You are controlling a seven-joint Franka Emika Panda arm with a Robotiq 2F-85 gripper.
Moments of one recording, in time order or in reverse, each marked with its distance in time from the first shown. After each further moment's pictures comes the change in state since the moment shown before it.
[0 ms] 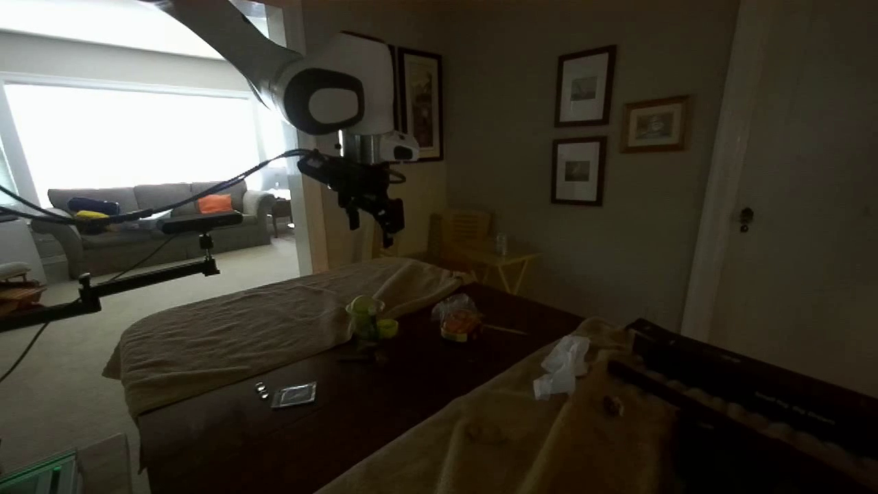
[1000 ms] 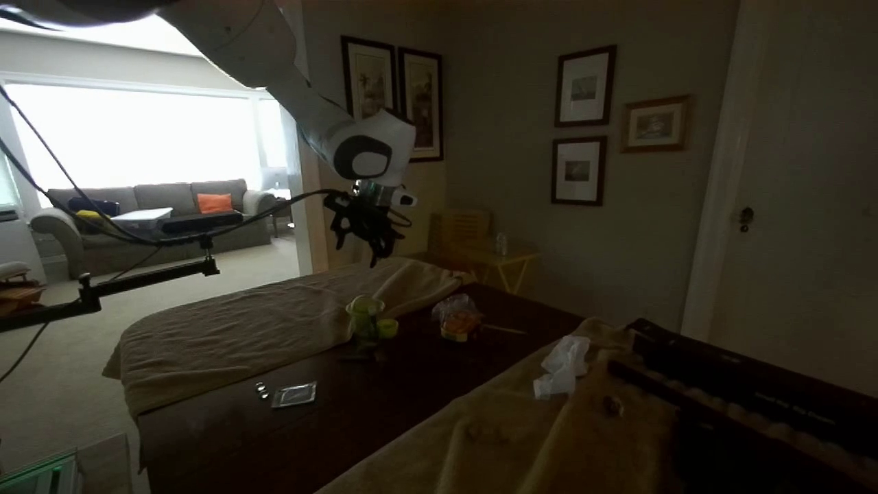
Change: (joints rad) arm -0.040 0.431 0.187 0.390 0.083 -0.158 -0.253
